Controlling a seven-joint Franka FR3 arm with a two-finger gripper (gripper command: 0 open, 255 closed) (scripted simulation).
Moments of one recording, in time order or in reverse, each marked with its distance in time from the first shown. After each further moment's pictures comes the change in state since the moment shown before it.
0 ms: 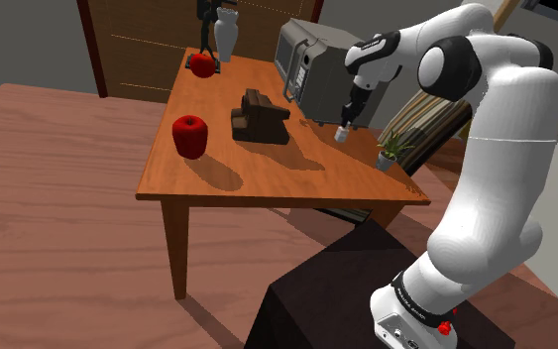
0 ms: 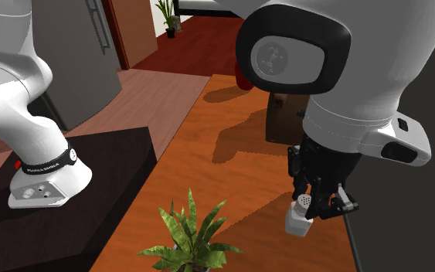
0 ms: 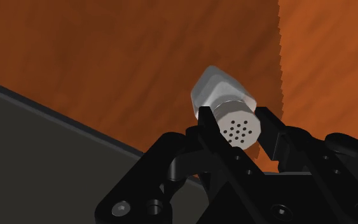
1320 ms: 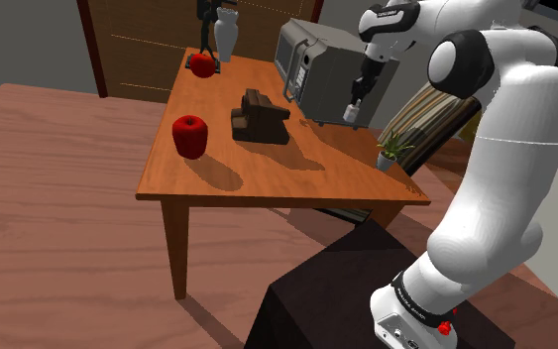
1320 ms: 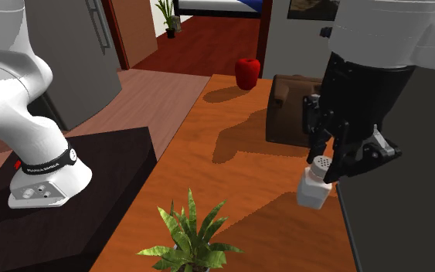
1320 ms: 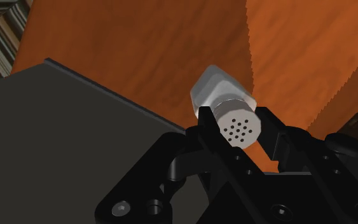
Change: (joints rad) arm -0.005 -0.056 -0.018 0.181 -0.032 -0.231 0.024
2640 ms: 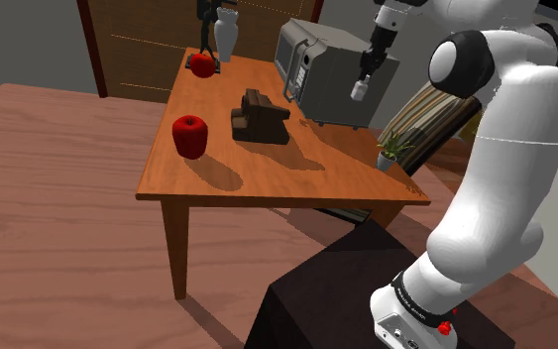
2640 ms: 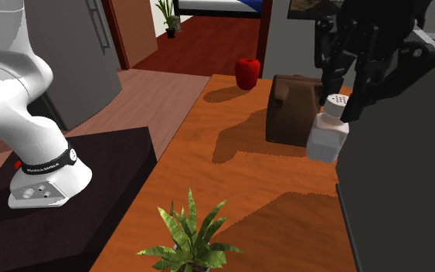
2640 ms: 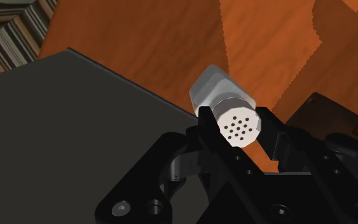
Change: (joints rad) arm -0.011 -0.001 -0.002 0.255 -0.005 -0.253 0.034
